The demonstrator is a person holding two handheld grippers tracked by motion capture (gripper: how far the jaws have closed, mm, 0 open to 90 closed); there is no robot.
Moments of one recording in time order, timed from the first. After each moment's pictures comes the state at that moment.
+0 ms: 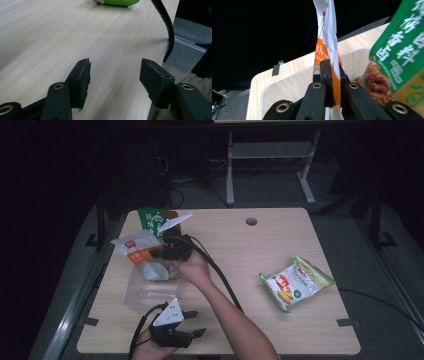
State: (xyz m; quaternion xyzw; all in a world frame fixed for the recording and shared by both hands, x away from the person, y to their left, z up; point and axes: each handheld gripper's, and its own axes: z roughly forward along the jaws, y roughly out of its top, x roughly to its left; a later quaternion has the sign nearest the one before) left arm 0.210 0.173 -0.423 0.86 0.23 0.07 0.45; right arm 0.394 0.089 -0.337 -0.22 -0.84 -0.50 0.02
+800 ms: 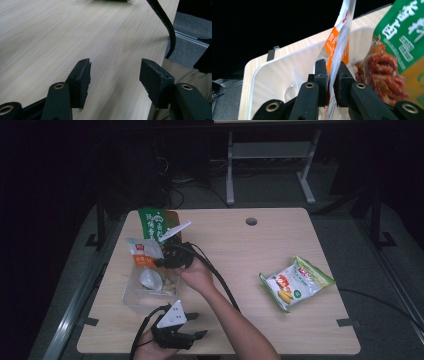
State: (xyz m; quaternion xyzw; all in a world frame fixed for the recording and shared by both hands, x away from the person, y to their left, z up) left arm 0.210 0.168 -0.428 0.87 0.22 0.08 0.44; right arm 0.389 0.088 -0.360 -0.22 -0.86 -0.46 0.02
